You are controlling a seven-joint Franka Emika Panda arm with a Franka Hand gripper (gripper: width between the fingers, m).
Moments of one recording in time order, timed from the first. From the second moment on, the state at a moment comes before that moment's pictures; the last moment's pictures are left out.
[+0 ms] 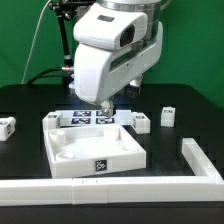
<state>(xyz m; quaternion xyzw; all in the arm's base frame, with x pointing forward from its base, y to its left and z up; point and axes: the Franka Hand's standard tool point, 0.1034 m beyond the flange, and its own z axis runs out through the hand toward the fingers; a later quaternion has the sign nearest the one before) 0.579 0.025 0.115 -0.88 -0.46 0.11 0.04</state>
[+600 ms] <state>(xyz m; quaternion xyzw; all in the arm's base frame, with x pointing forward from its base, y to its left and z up) 0.579 0.025 0.115 -0.88 -0.46 0.11 0.04</state>
